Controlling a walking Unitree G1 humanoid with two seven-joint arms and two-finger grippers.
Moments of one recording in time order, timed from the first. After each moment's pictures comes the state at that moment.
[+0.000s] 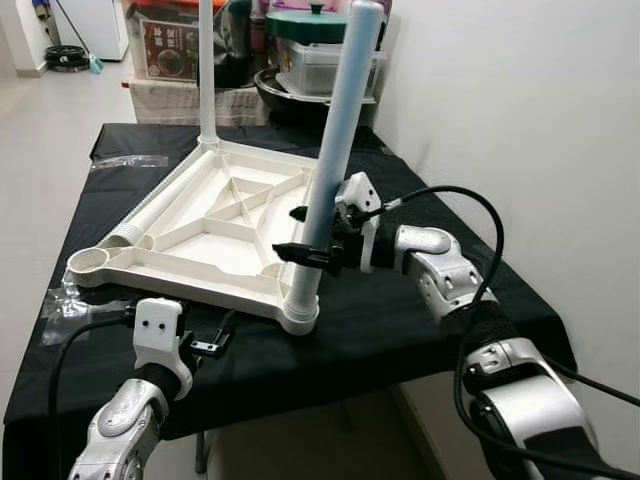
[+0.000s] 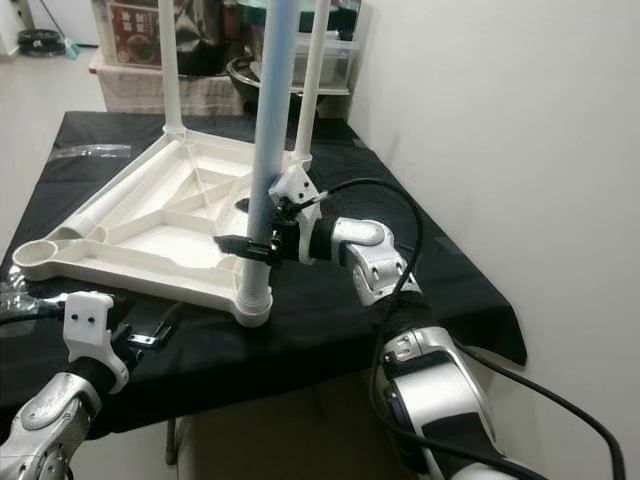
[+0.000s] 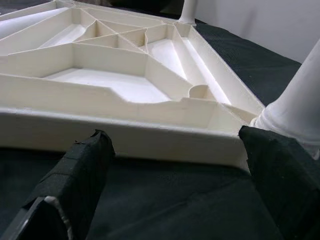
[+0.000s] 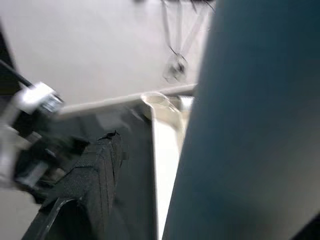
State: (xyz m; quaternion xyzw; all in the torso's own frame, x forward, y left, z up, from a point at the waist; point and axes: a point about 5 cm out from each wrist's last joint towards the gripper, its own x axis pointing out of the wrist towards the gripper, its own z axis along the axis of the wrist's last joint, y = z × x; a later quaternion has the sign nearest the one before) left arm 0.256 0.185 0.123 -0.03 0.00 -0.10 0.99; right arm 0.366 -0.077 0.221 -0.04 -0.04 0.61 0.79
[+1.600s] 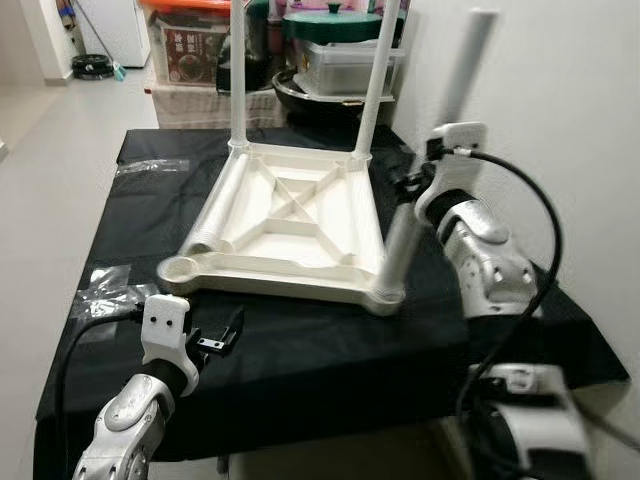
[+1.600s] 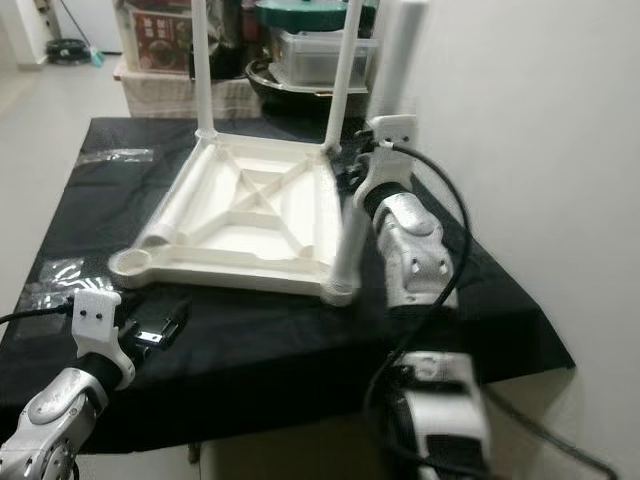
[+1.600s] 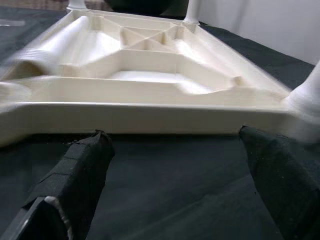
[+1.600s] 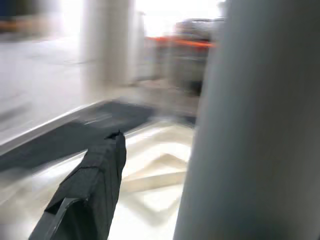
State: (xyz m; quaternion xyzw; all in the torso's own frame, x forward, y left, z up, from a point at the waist) left arm 0.260 0.180 0.124 -0.03 0.00 -0.11 0.99; right arm 0.372 -0.128 0.261 -0.06 -0.08 0.37 0.93
